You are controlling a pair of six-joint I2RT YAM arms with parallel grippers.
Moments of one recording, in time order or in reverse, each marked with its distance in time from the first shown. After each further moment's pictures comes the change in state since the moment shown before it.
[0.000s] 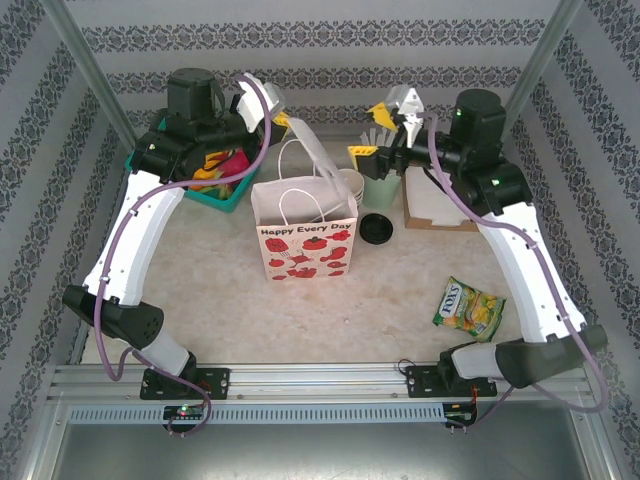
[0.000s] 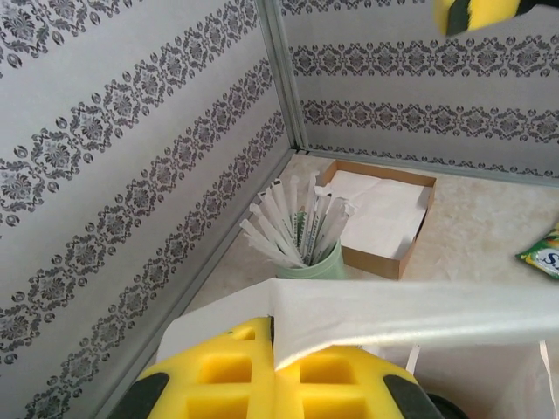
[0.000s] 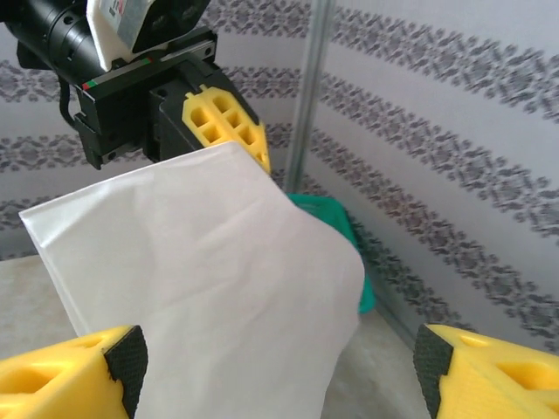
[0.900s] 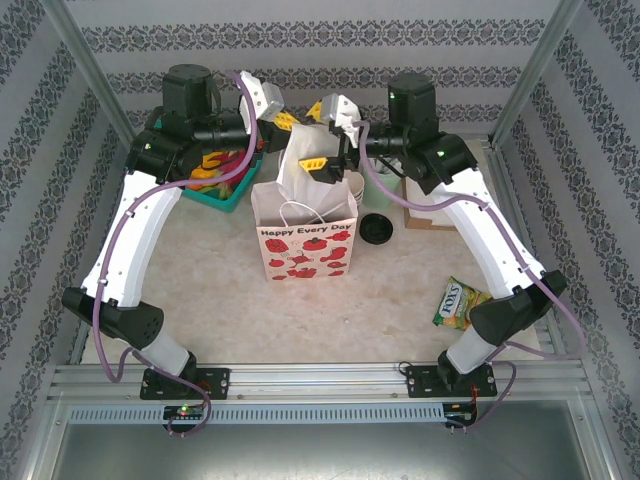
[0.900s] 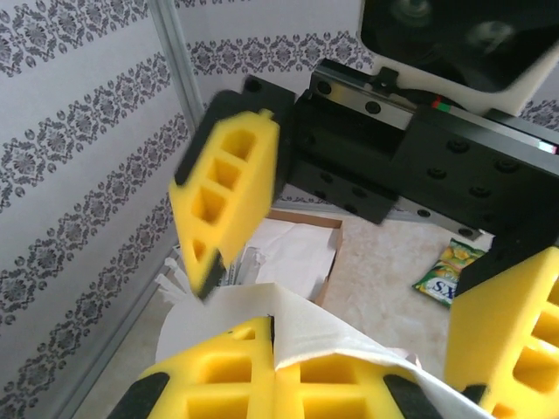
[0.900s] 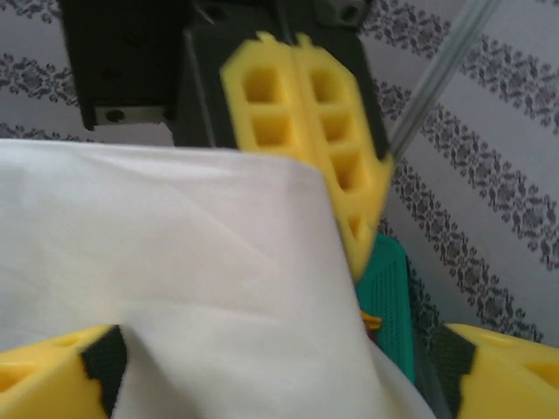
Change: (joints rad) left arm 0.000 0.000 0.037 -0.012 0.249 -0.051; right arm 0.202 0.286 0.265 -0.101 -0.061 -0.296
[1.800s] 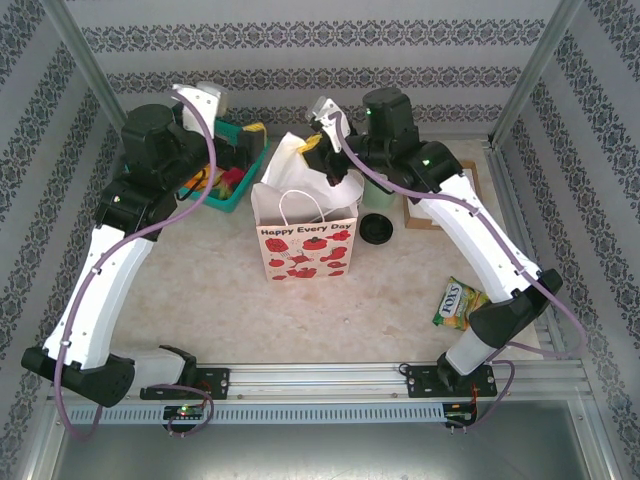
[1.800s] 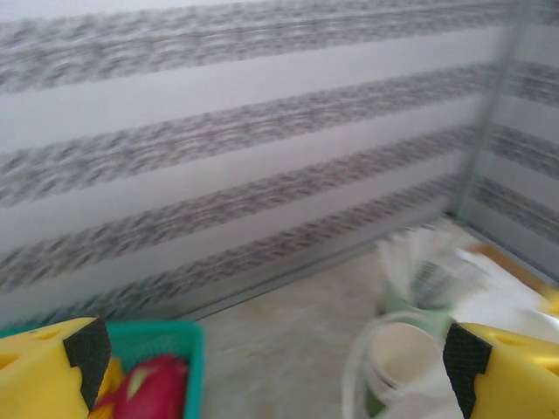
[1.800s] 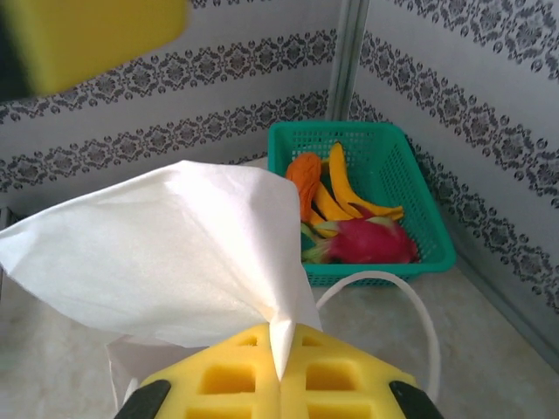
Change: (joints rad) left arm 0.000 -0.338 -0.383 0.218 -0.809 -0.405; right arm 0.112 -0.008 -0.028 -0.096 0.354 0.361
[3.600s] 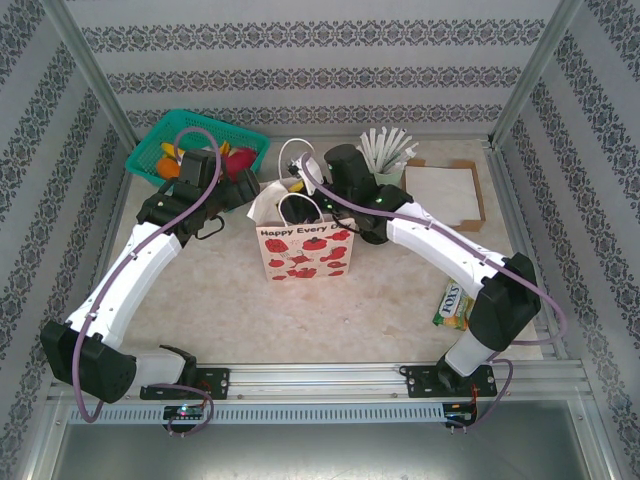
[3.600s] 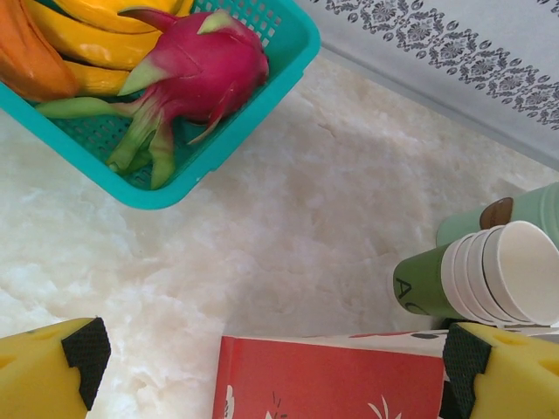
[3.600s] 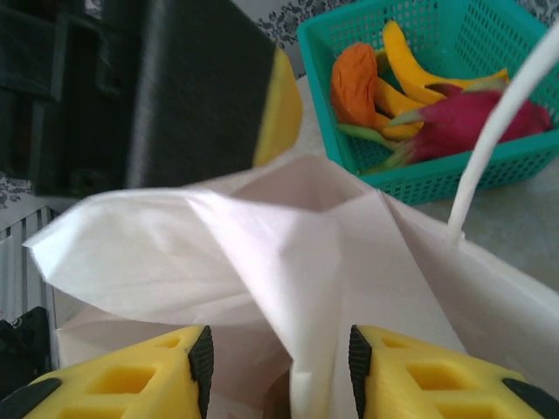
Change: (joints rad) left arm 0.000 0.026 -0.342 -0.203 -0.155 -0.668; right arm 0.096 0.000 -0.438 0.347 0.022 0.259
